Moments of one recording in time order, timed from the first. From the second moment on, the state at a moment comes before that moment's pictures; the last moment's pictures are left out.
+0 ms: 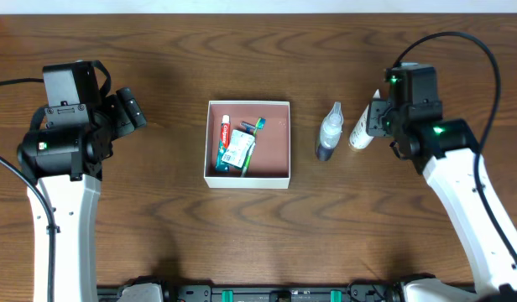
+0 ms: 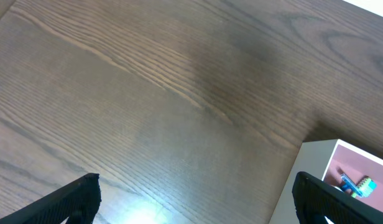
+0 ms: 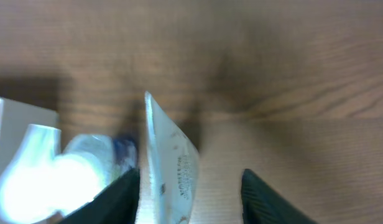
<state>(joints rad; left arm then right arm) 0.10 1.28 1.38 -1.02 -0.19 -0.31 0.19 1.40 1.17 -0.72 0.15 0.22</state>
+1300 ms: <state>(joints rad) 0.10 1.28 1.38 -1.02 -0.19 -0.31 0.71 1.33 1.35 -0.65 0.07 0.20</state>
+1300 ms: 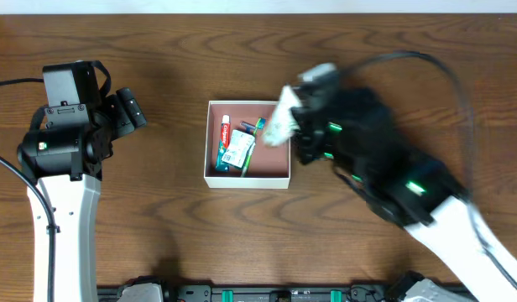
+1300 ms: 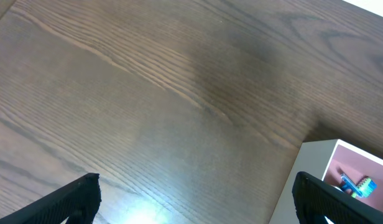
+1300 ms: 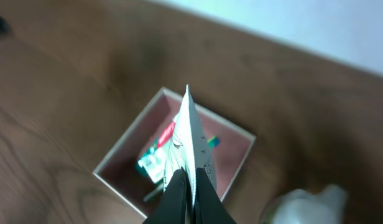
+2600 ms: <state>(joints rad) 0.10 1.28 1.38 -1.02 -0.19 -0.31 0.70 1.52 1.35 -0.51 0.29 0.36</state>
